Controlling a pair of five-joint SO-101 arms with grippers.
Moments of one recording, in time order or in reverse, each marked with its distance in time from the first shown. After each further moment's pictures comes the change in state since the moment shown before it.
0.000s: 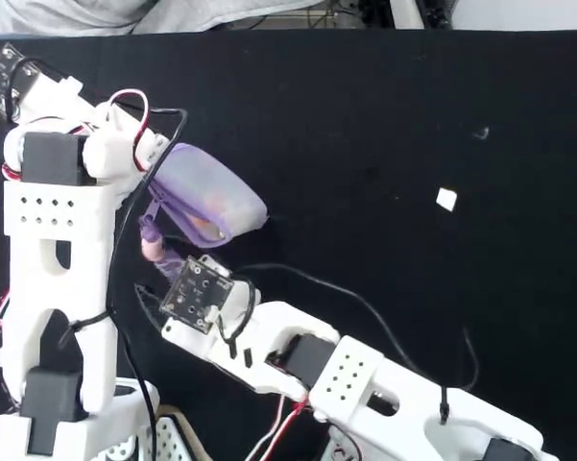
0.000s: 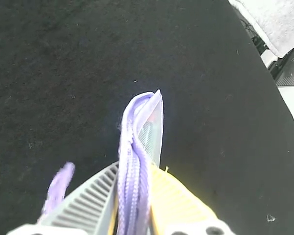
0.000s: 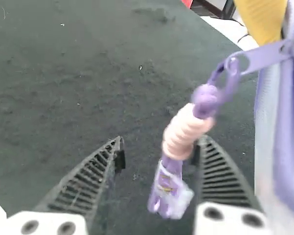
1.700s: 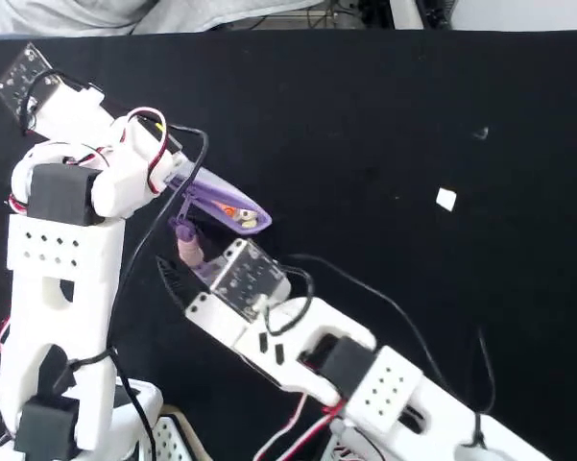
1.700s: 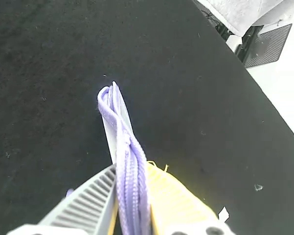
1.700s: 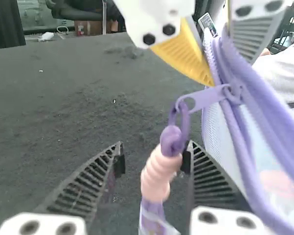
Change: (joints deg) left arm 4.0 -9.0 7.0 -5.7 -4.1; right arm 5.7 -17.4 0.1 12.2 -4.4
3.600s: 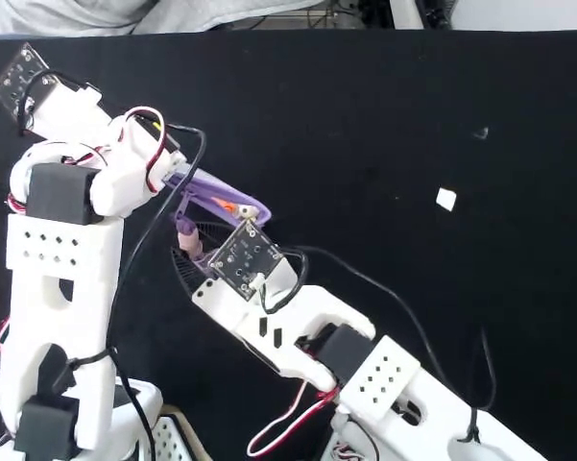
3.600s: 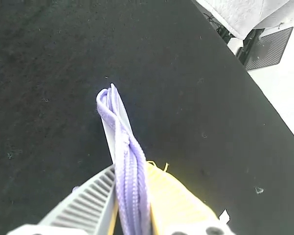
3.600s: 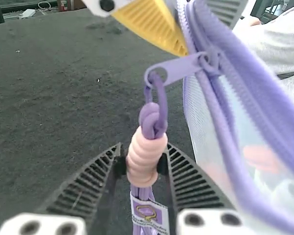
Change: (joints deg) left arm -0.3 0.0 0.0 0.2 0.0; right arm 3.7 5.7 -3.0 2.7 -0.4
